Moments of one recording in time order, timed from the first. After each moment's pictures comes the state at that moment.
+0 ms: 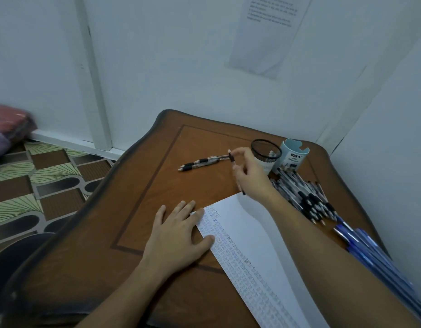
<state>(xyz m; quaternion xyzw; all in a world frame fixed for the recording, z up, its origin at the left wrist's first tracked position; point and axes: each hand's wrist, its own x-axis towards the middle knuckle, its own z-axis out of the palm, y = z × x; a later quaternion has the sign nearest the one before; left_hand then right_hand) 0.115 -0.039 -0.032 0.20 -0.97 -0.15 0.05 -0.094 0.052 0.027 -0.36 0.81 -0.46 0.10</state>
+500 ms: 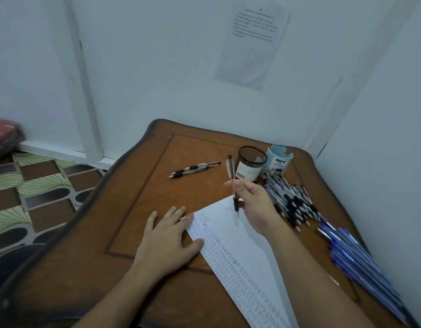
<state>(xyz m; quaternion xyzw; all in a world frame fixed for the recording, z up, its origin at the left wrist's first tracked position) 0.116 -0.037 -0.030 0.20 -0.97 -0.15 0.06 -0.054 0.099 0.023 -0.25 0.68 -0.66 0.22</state>
